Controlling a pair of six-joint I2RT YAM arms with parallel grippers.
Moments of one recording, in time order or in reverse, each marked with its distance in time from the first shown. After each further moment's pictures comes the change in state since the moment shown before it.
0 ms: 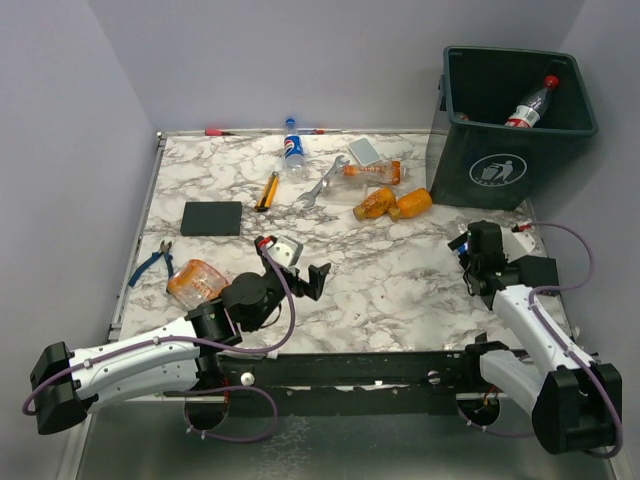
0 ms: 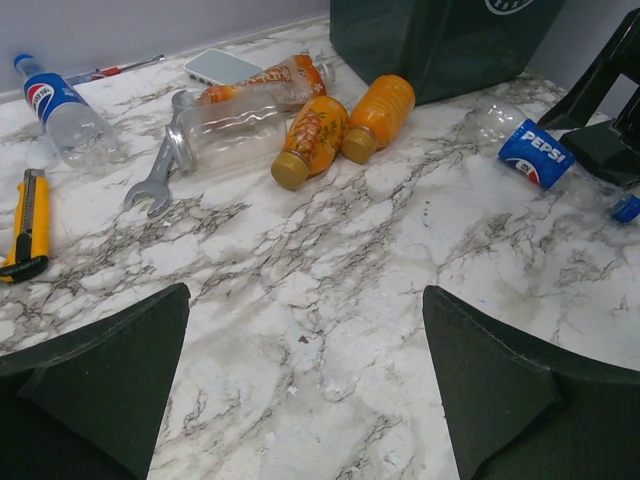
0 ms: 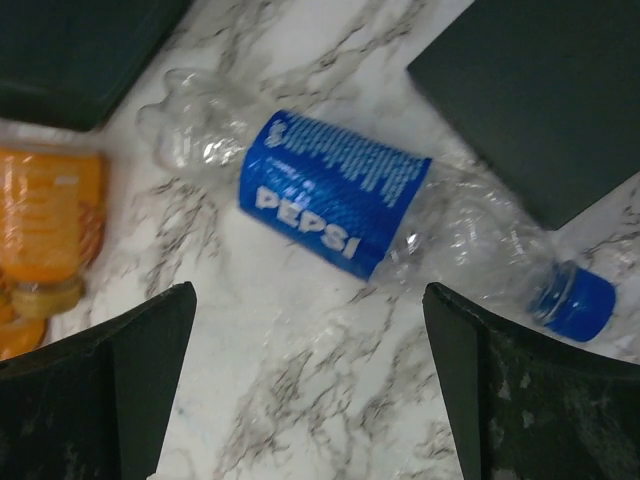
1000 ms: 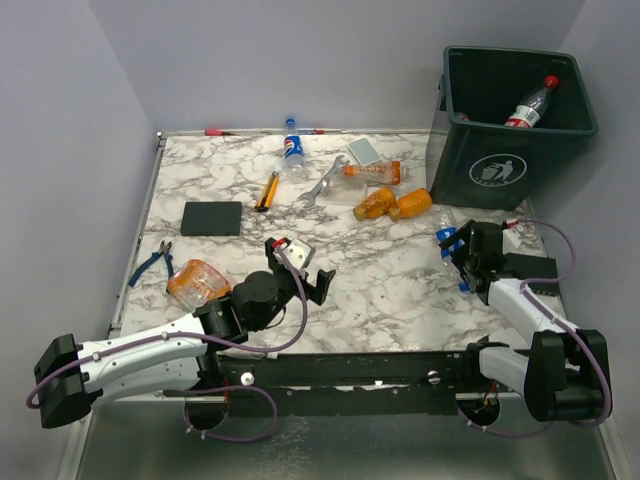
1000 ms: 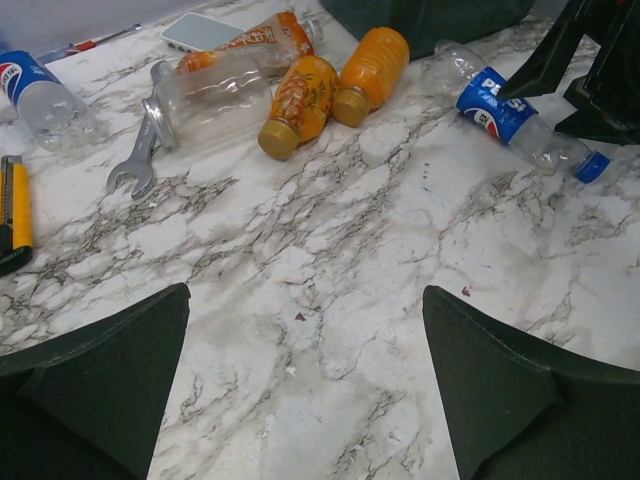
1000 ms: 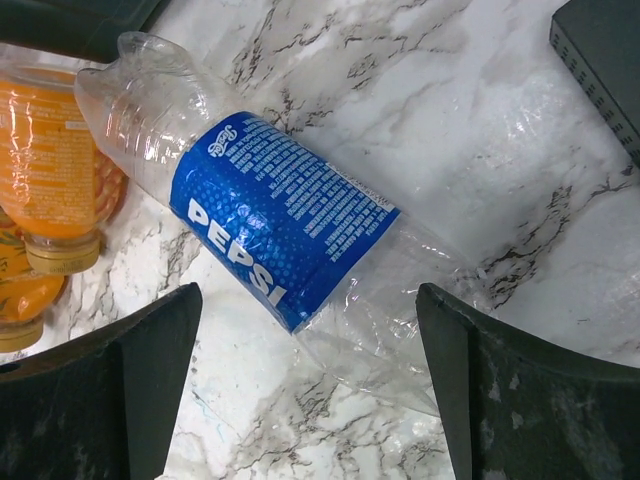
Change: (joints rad) left arm -0.012 0.061 0.012 -0.031 0.025 0.015; right arm -0.126 0.185 -0.097 0.321 -0.279 -0.080
